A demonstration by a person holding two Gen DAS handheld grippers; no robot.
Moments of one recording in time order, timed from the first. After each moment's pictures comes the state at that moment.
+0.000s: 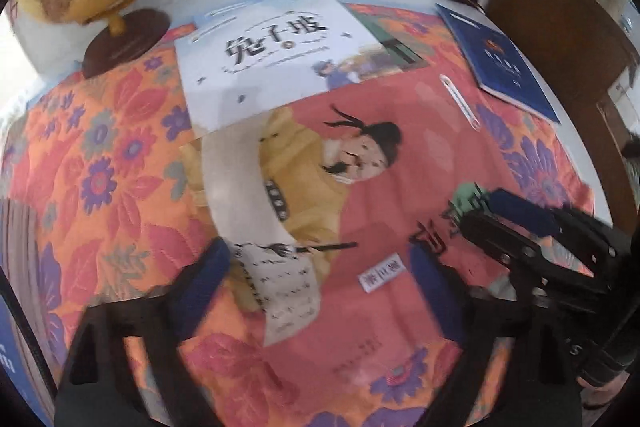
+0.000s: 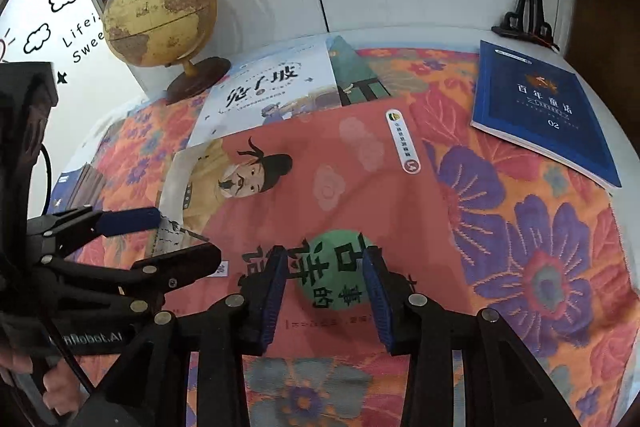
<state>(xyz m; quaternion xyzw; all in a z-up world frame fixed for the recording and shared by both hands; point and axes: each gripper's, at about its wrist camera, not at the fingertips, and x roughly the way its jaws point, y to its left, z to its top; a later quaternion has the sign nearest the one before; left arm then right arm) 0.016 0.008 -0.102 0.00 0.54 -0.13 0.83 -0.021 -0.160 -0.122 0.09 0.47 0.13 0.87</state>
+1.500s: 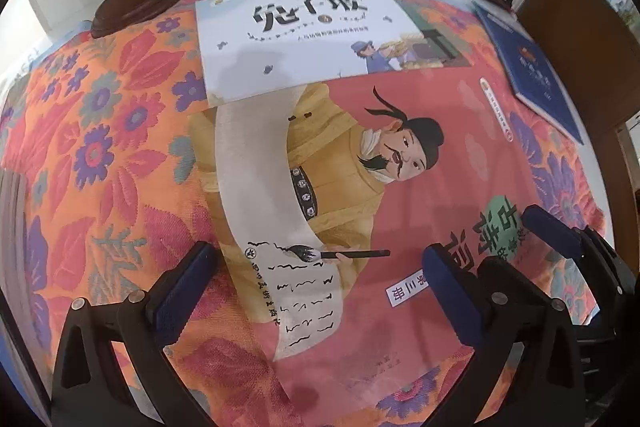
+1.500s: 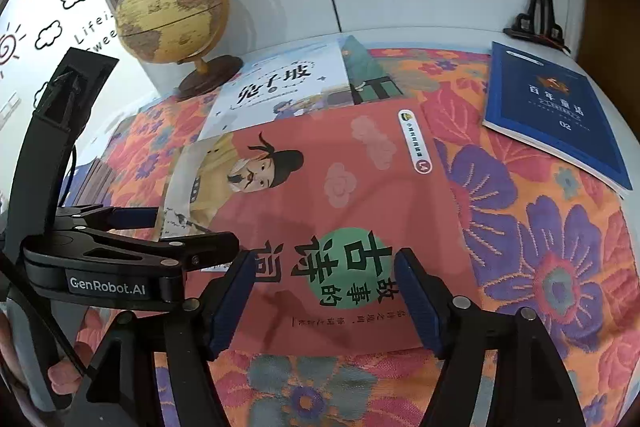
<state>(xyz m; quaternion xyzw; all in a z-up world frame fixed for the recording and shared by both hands) 0.024 0.013 -0.115 -0.02 0.56 -0.10 0.82 -0.024 -0.151 -0.126 0.07 0.46 0.15 0.87</state>
